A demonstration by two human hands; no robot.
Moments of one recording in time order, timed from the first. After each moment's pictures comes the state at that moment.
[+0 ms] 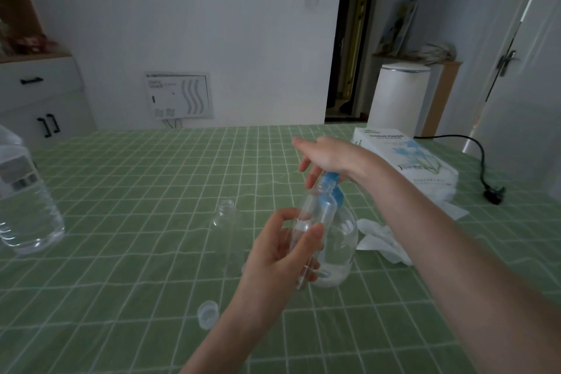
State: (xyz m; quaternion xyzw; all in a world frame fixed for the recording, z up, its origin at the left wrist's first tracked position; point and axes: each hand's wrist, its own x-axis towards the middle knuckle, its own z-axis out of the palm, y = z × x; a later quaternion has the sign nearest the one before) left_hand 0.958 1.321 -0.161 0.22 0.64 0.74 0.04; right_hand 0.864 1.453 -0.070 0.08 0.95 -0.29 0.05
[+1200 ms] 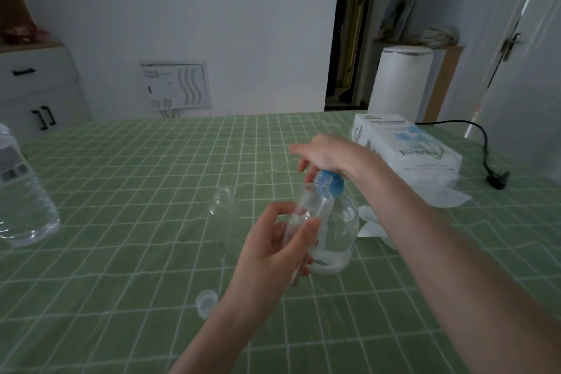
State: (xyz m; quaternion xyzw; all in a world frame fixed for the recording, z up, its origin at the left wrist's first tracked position) left_hand 0.958 1.316 -0.169 0.20 0.64 0.74 0.06; right_hand 0.870 1.446 -0.083 0.08 0.96 -0.27 0.06
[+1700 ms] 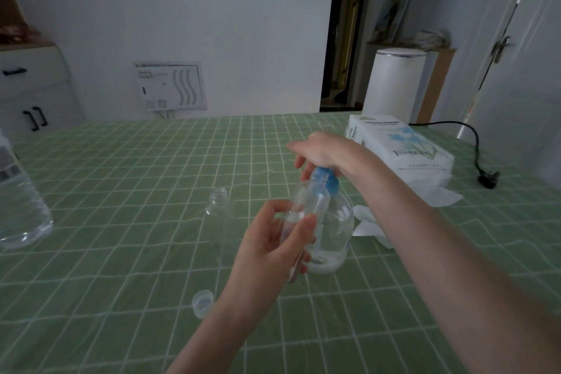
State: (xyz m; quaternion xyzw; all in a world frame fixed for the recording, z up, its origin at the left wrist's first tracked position) left_hand 0.961 1.318 -0.162 0.20 0.64 0.74 0.05; right_hand 0.872 1.446 -0.076 0.08 0.95 -0.28 0.05
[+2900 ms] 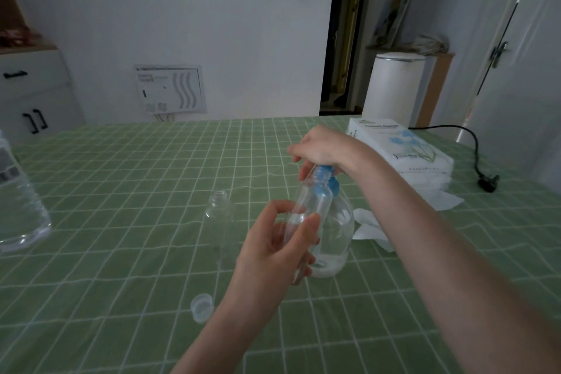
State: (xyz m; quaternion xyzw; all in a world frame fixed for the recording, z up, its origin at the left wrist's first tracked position) left_hand 0.962 1.320 -0.160 0.20 0.64 0.74 0.05; right_hand 0.872 1.447 -0.070 0.08 0.95 -0.30 0.04
